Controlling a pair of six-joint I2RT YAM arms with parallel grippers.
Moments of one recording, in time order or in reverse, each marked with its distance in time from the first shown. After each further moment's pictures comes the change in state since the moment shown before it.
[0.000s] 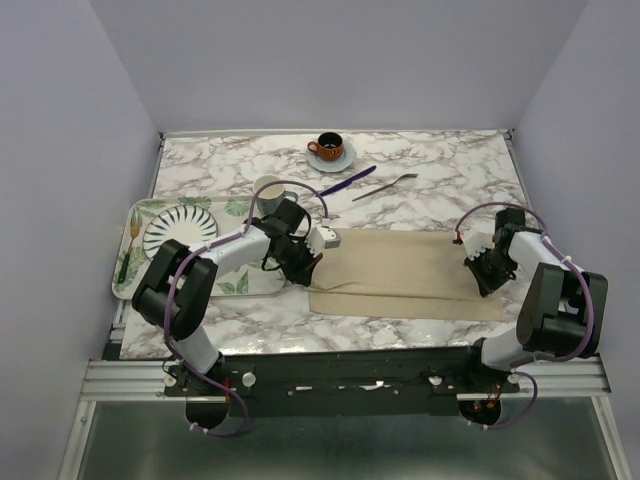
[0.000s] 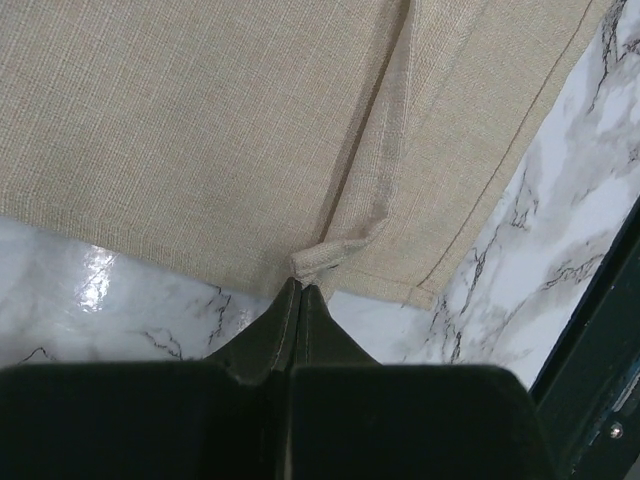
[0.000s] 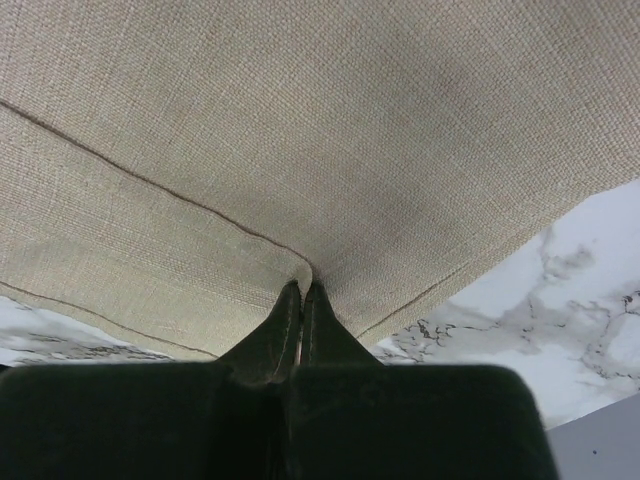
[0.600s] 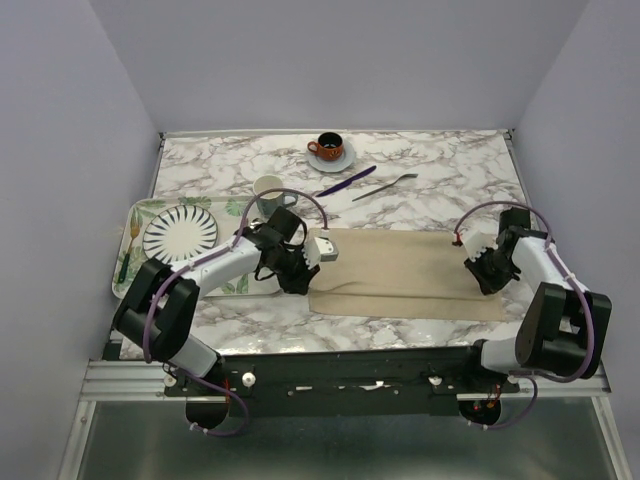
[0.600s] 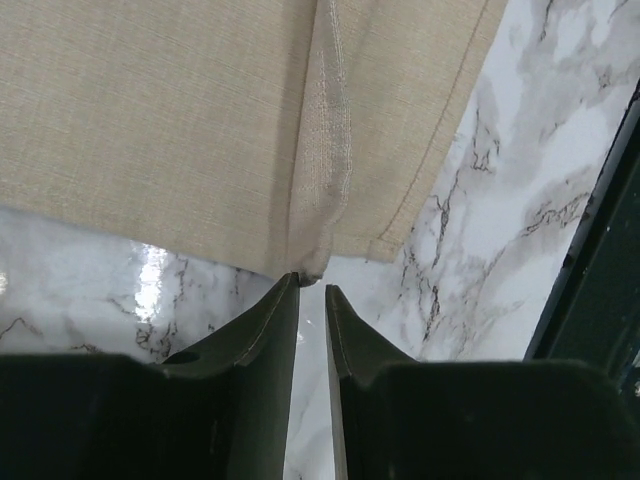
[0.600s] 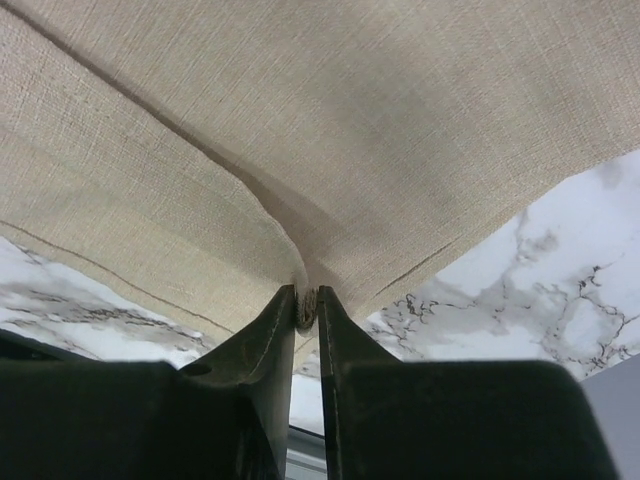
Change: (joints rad) left arm -0.026 -0.137 -0.088 -0.007 0.002 0.100; right arm -0.001 -0.097 0.003 -0.053 -0.036 -0.099
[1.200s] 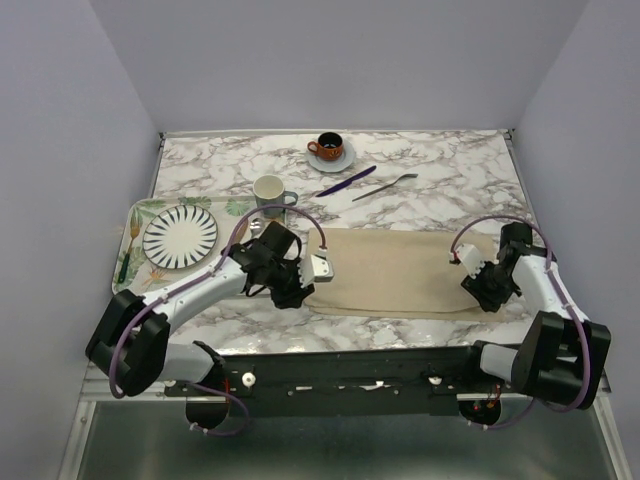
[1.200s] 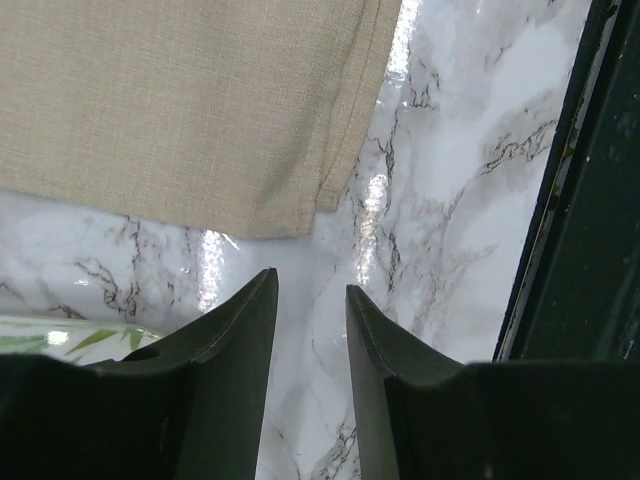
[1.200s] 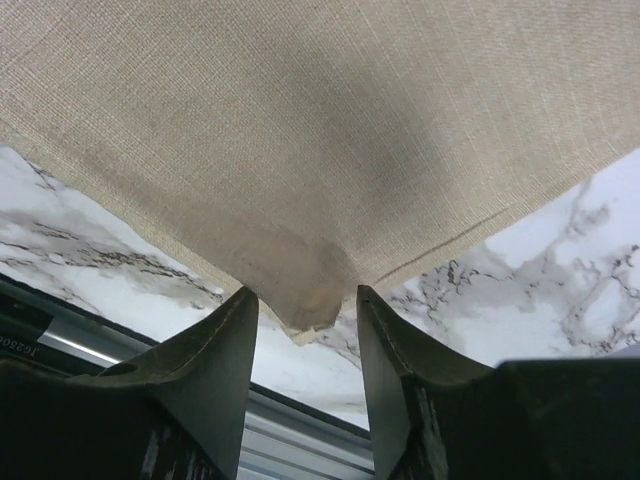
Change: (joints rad) left arm -0.071 -0.189 -0.126 -0.050 -0.044 0.105; right arm -0.014 -0.156 -0.126 -0.044 0.016 -0.162
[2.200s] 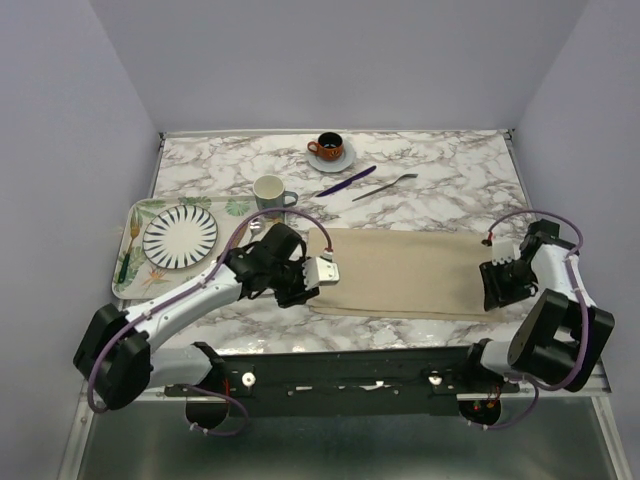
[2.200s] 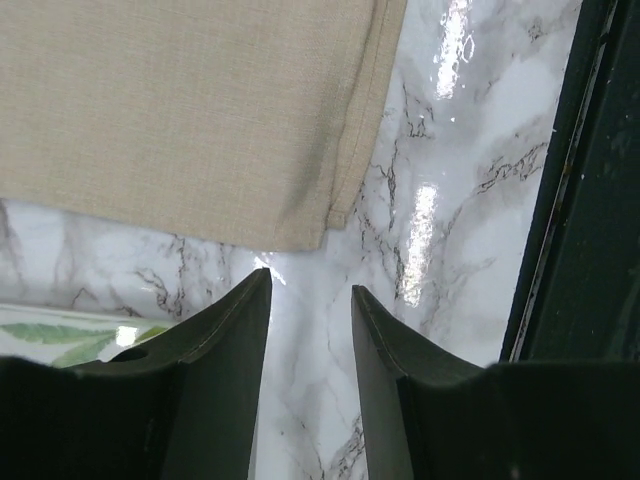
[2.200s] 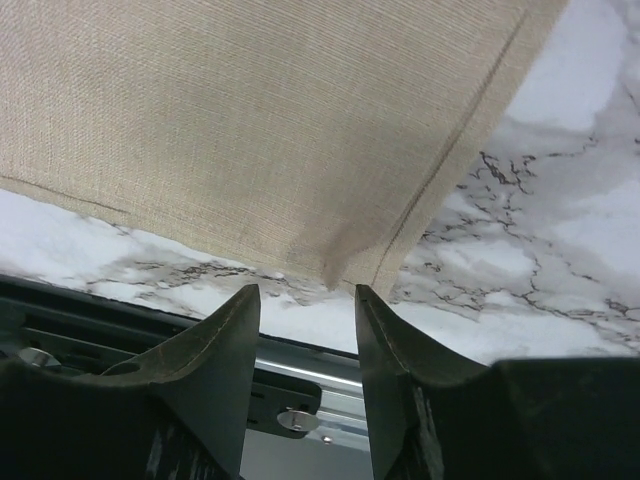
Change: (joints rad) left arm -0.098 -0.071 0.037 -0.007 -0.108 -0.017; right arm -0.160 0.089 0.117 -0.107 -0.078 0.412
